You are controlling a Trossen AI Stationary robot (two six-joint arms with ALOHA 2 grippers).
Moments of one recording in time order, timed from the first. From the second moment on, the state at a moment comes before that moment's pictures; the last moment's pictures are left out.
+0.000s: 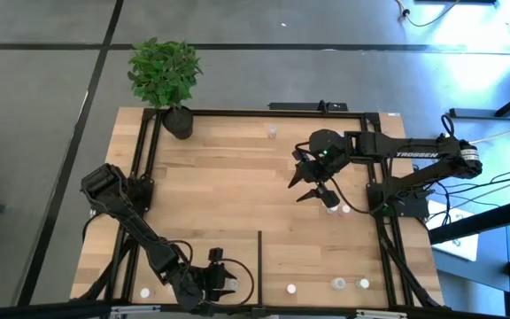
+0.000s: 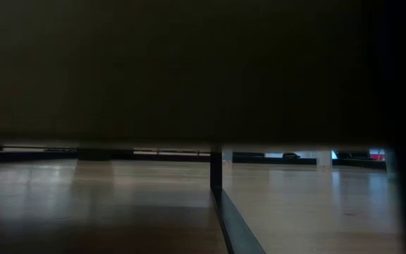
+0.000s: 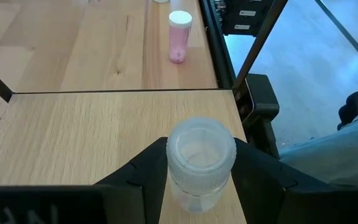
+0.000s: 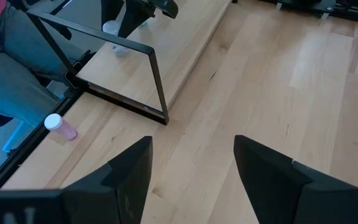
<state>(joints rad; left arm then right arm) -0.84 1.83 1.09 0.04 -0.56 -0.59 -0.08 1.28 1.14 -0.62 -0.49 -0.33</state>
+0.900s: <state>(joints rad) -0.84 1.83 1.09 0.04 -0.56 -0.63 -0.08 1.28 1.14 -0.62 -0.49 -0.33</state>
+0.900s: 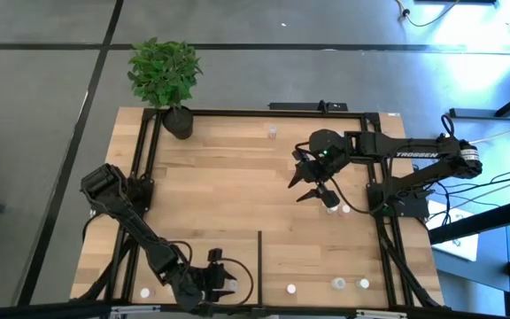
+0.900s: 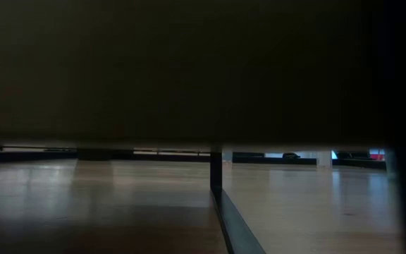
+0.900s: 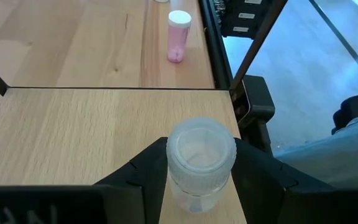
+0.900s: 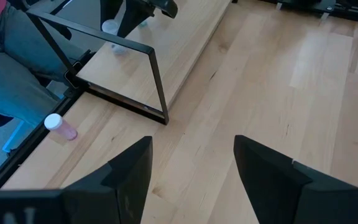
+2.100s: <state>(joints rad) -0.84 1.83 1.09 0.04 -0.59 -0.63 -0.08 1.28 1.14 -0.62 -0.49 -0.33</state>
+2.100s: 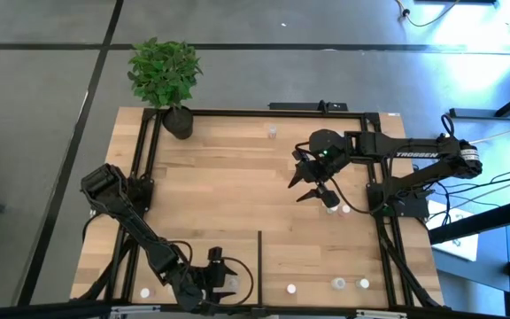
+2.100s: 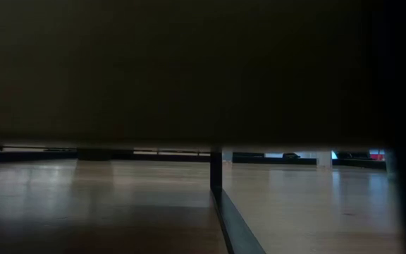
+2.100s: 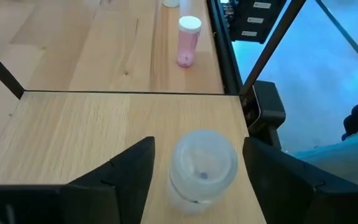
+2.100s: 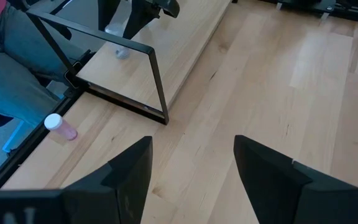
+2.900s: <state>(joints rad) -0.87 1.60 1.09 -0.16 -0.68 -0.46 -0.08 1.28 1.14 -0.62 -0.49 -0.33</state>
